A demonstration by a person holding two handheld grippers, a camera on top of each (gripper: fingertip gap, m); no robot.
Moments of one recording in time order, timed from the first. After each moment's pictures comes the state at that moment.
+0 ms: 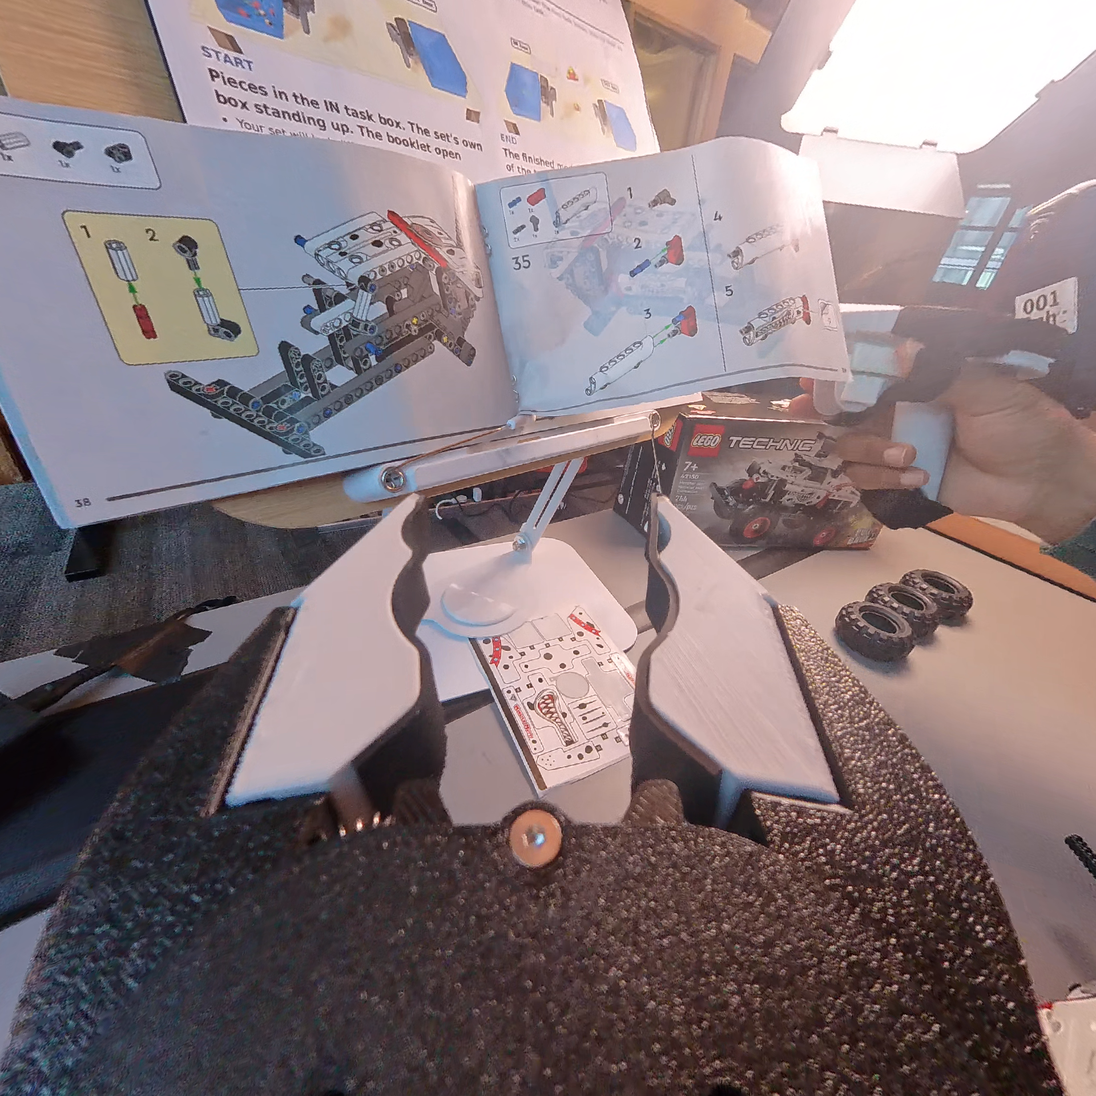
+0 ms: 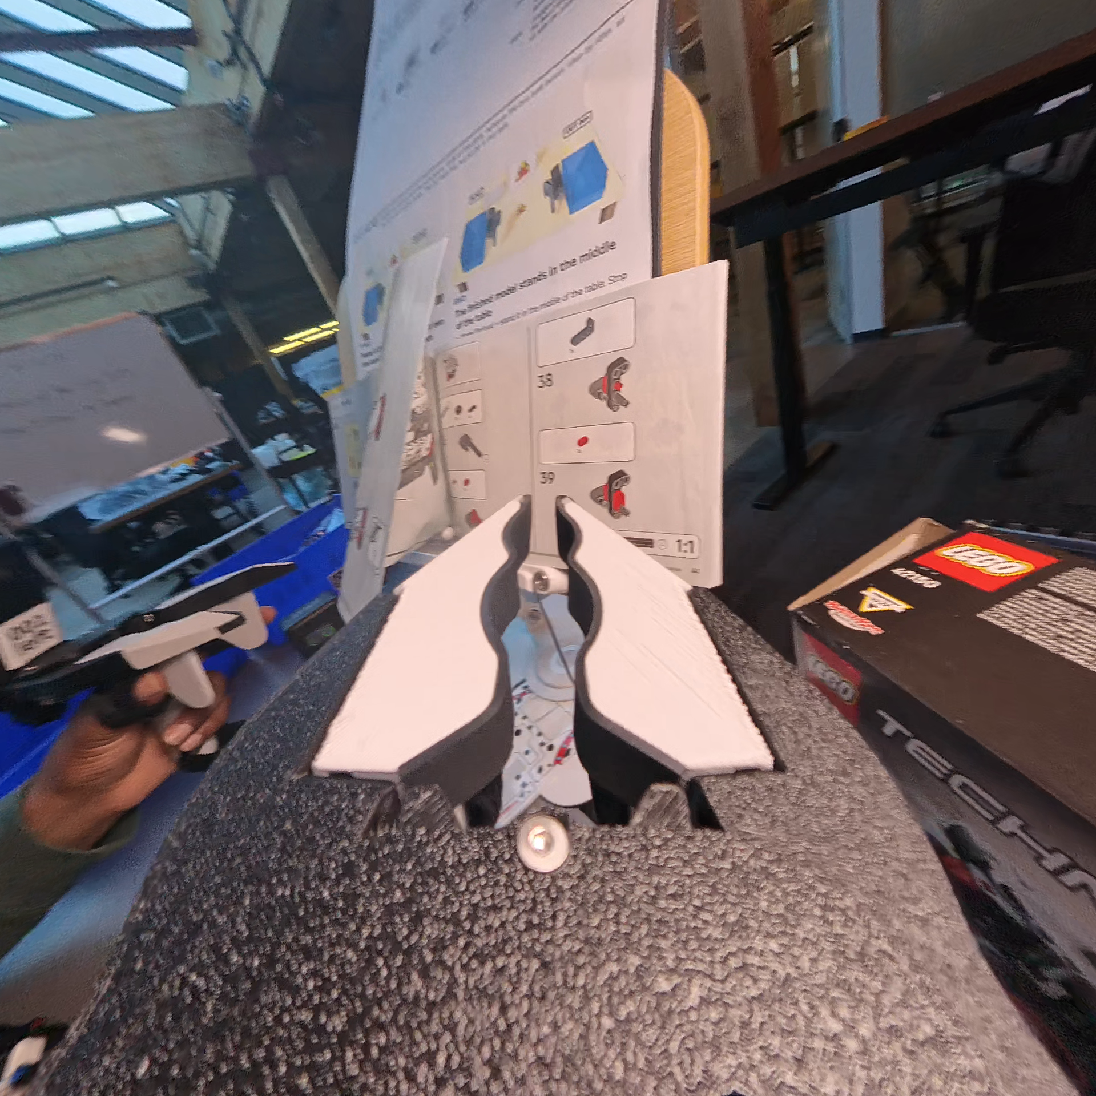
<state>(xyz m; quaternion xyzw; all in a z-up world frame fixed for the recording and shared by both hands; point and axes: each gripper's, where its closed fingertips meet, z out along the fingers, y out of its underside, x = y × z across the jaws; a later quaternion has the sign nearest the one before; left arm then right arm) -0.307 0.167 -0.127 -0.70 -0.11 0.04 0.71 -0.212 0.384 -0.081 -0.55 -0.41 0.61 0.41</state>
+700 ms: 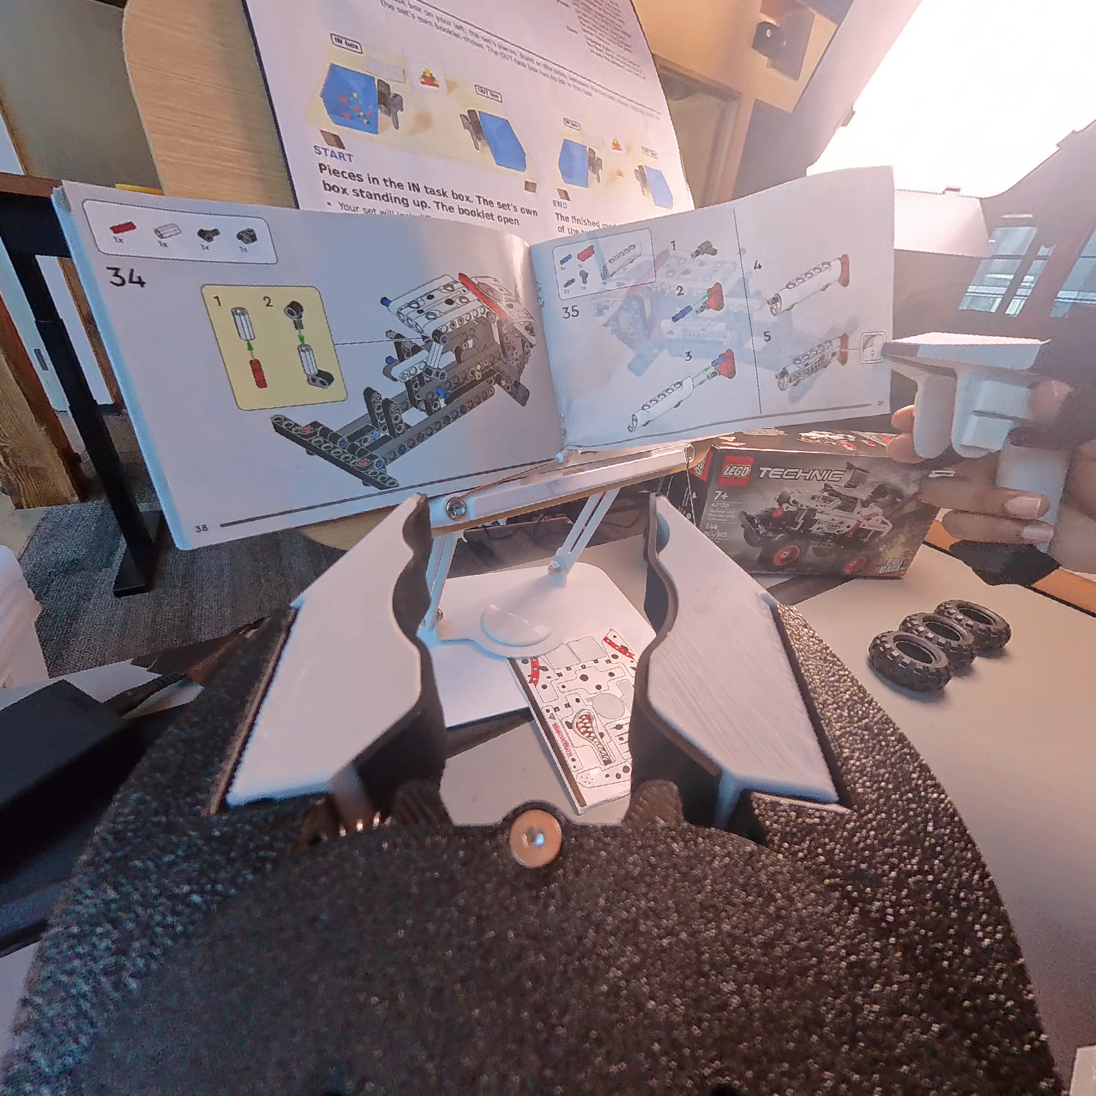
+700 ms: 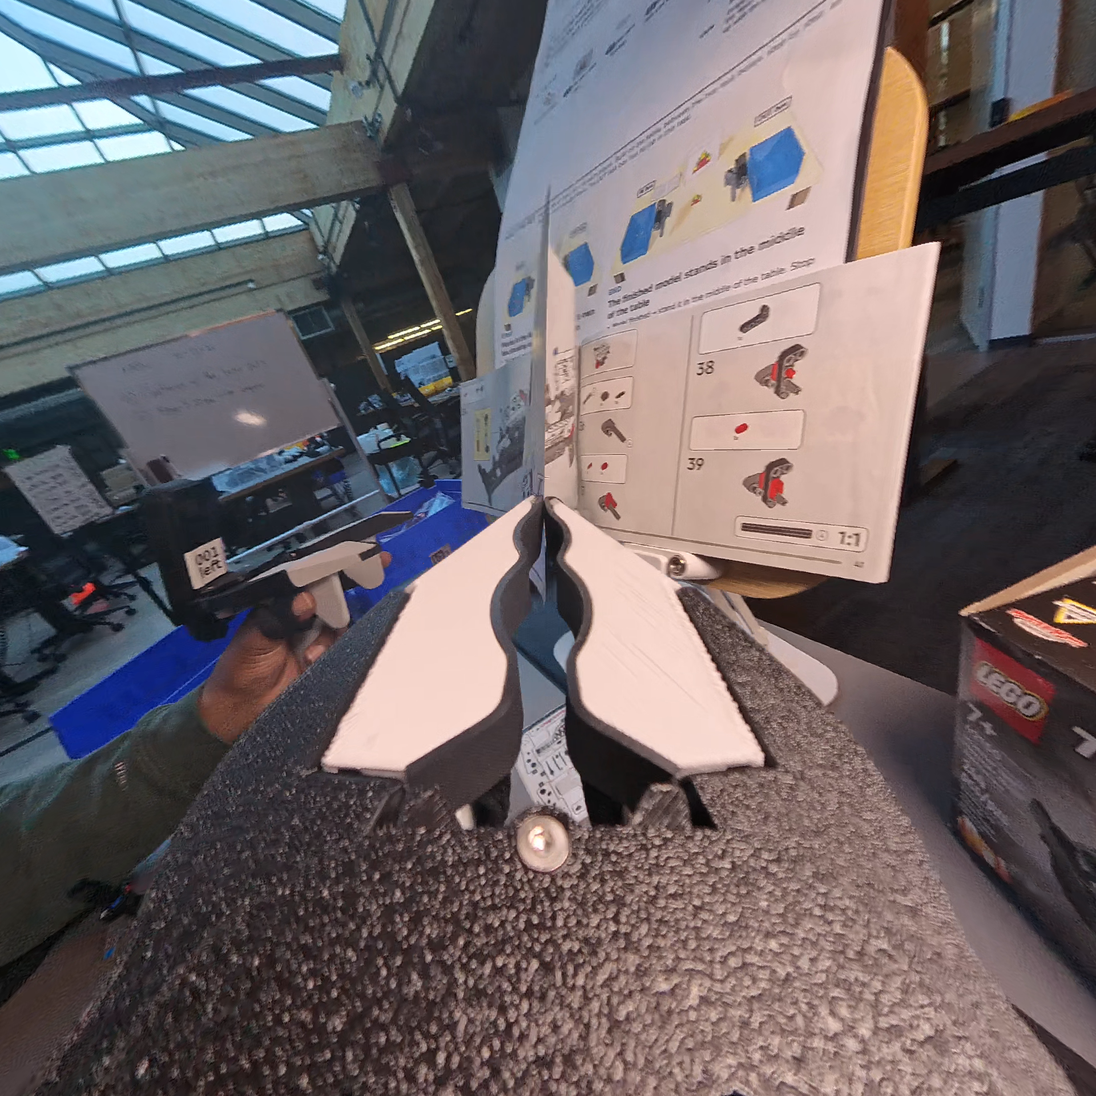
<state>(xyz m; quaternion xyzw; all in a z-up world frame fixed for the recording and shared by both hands) -0.327 0.152 -0.112 -0.68 -0.12 0.06 0.72 -0.190 0.326 -0.066 -0.50 -0.43 0.66 0.37</state>
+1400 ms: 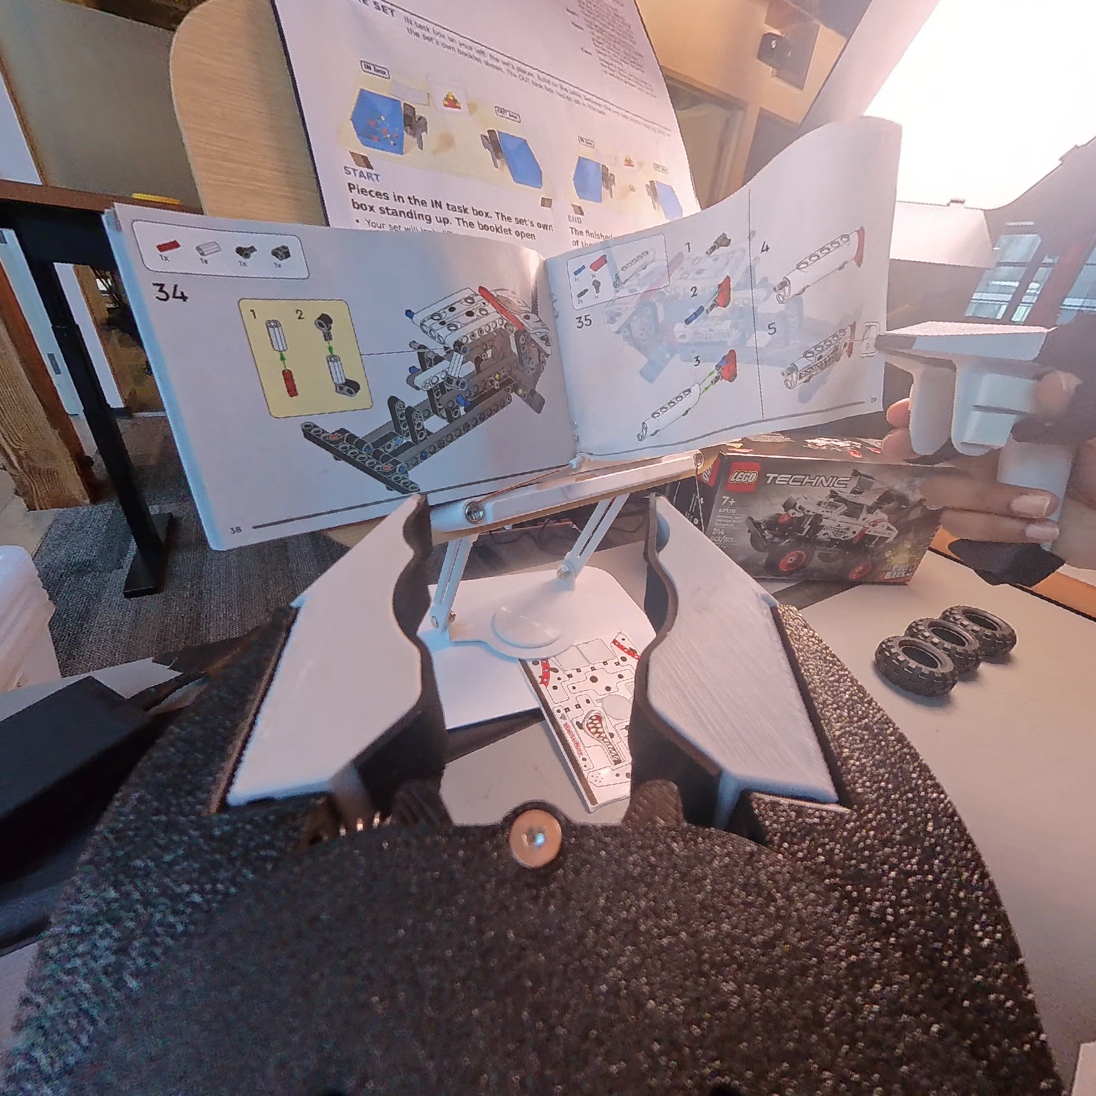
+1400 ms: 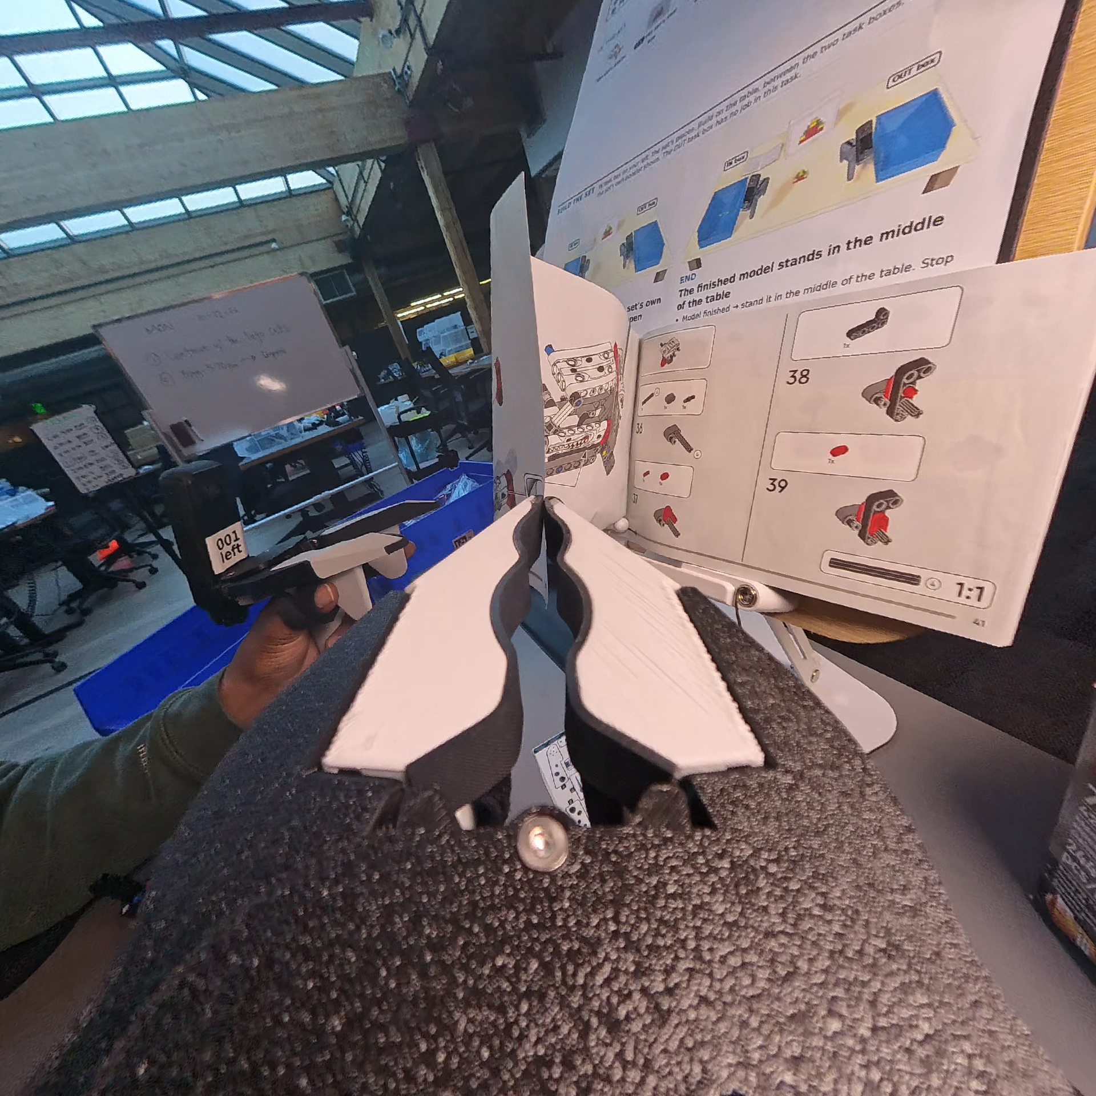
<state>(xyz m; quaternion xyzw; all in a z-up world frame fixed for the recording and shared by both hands) -0.332 0.145 -0.109 -0.67 -0.12 0.06 0.73 -0.210 0.295 -0.056 -0.48 -0.47 0.65 0.35</state>
